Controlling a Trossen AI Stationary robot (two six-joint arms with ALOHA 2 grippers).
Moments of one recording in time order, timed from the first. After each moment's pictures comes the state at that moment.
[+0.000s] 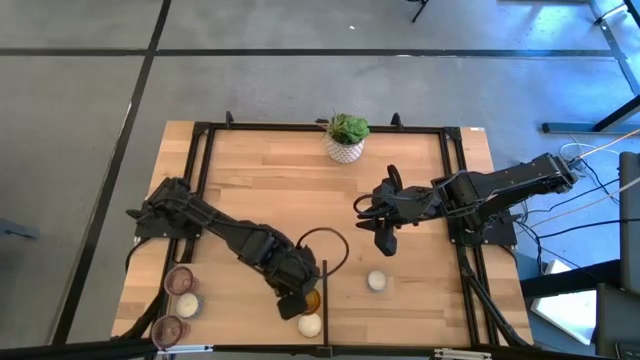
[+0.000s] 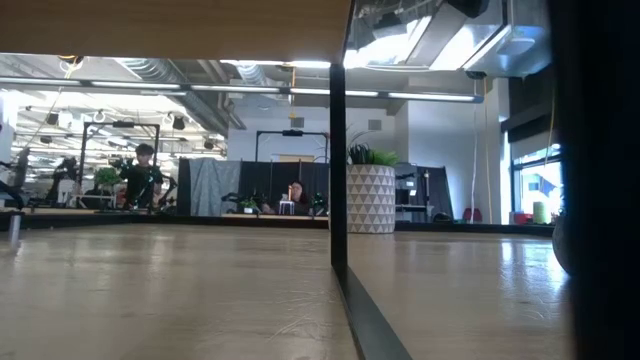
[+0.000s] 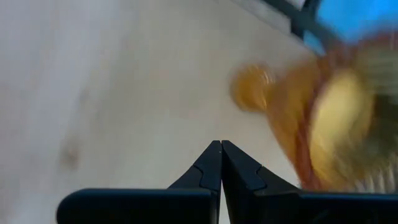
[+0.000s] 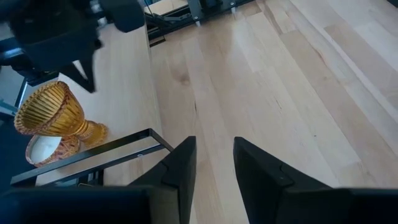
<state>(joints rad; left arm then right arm) -0.47 1.91 1.95 -1.28 0.09 -0.97 0.31 1.29 1.25 -0.63 0.21 0.54</state>
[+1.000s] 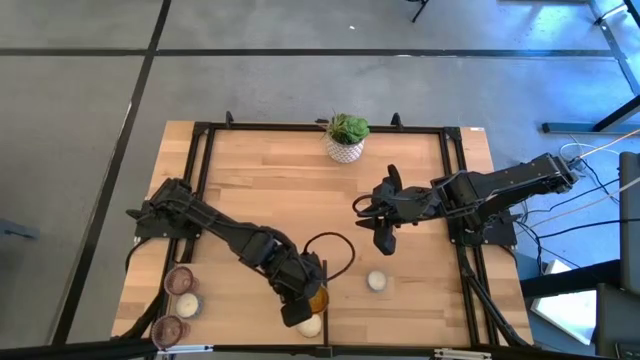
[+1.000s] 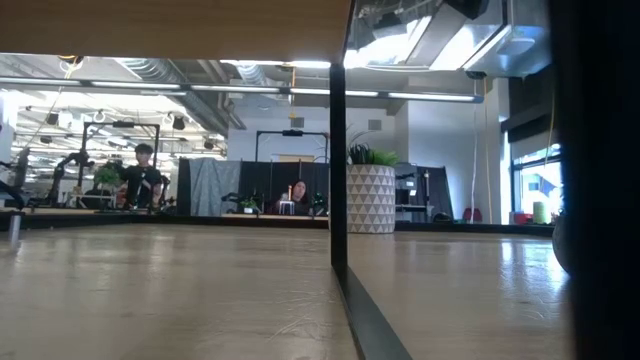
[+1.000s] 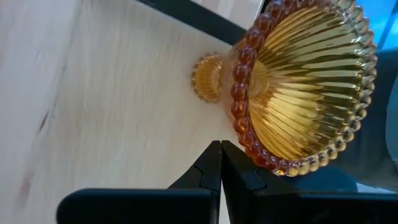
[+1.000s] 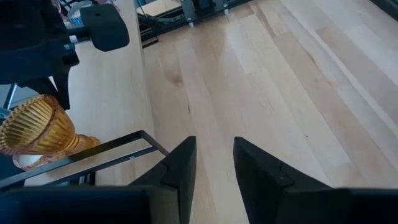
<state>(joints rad) -0.48 1.92 1.95 -1.16 0.13 -0.92 0.31 1.30 1.25 -0.63 0.24 0.53</state>
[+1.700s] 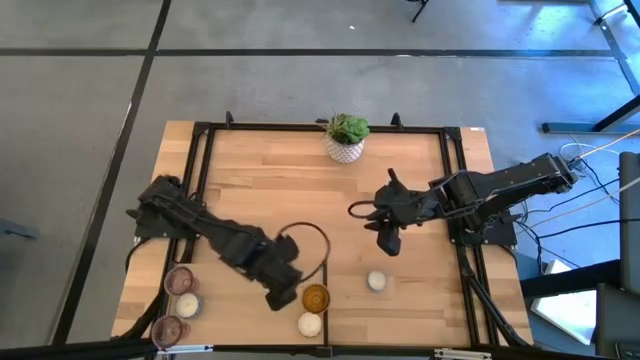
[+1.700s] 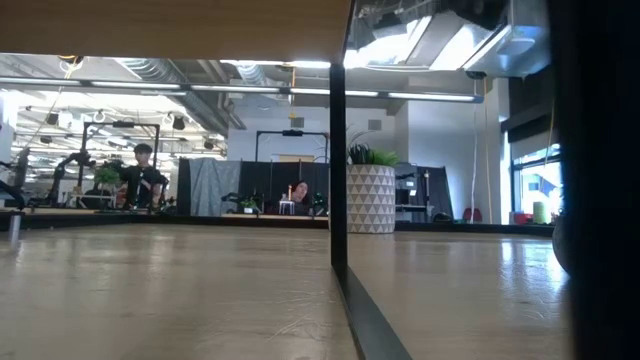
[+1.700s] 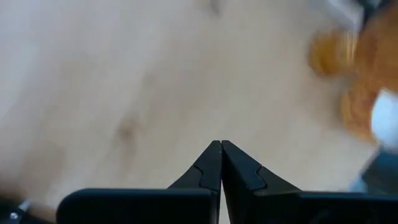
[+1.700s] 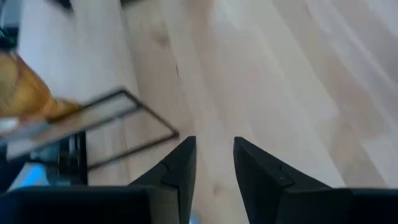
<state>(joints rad) -0.52 1.85 1.95 -1.45 -0.06 -1.10 0.31 1.30 1.25 -0.77 0.20 0.59</state>
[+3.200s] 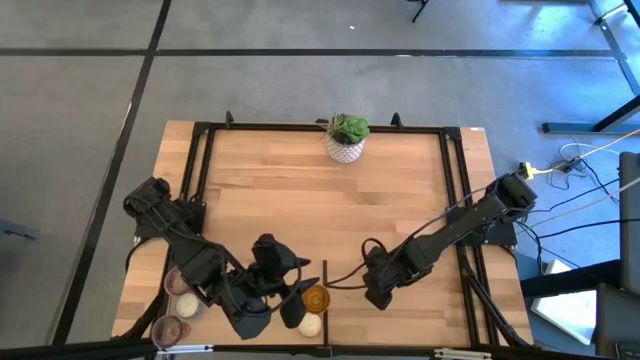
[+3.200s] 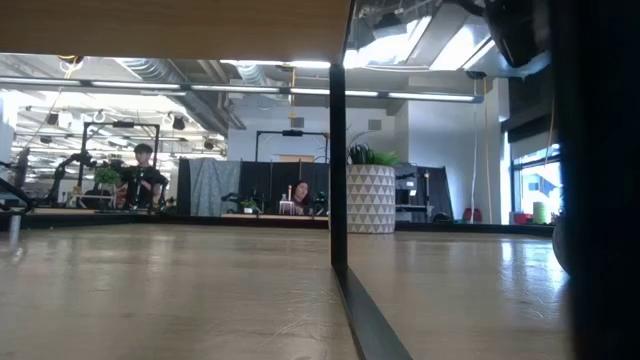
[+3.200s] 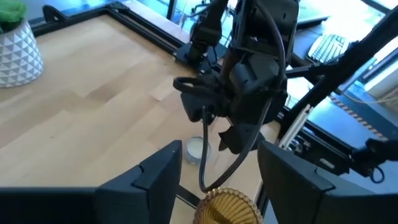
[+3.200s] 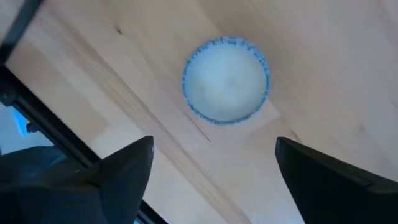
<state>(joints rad) -0.70 1.79 1.95 -0.94 -0.88 -1.06 0.58 1.73 1.25 -0.93 -0.10 1.27</state>
